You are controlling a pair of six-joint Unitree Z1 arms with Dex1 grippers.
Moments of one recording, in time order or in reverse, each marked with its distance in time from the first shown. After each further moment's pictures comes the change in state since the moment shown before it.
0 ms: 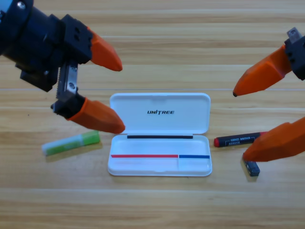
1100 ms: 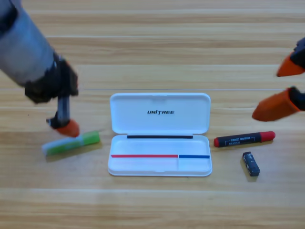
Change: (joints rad) arm 0 0.174 0.239 0.126 -0.018 0.347 0.176; arm 1 -0.007 0.049 0.036 0.000 -0.466 0.316
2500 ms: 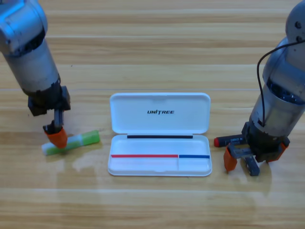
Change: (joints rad) arm 0 0.246 0.278 -0.060 0.017 -0.102 0.139; arm 1 -0.096 0.535 0.048 -0.101 -0.004 0.627
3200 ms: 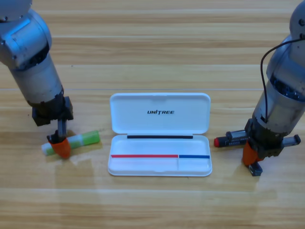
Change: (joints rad) arm 0 0.000 0.027 0.061 -0.082 -0.013 -0.011; arm 1 -0.028 0.003 0.007 -0.012 0.008 0.000
